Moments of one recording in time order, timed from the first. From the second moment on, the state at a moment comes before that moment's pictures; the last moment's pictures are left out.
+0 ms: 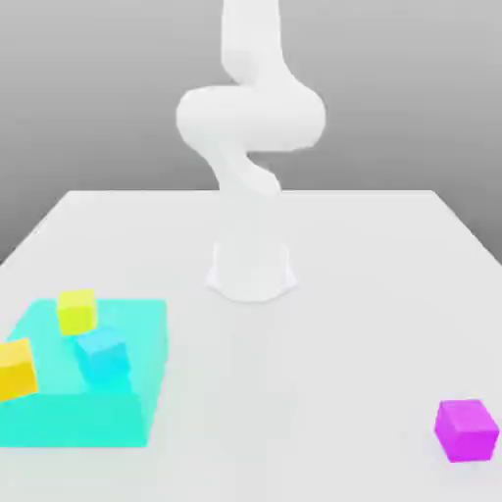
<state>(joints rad) 0.07 -0.71 -0.02 -2.31 0.03 2.33 0.69</state>
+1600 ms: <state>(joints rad) 0.47 0.20 -0.09 -2.40 0.01 2.61 -0.25</state>
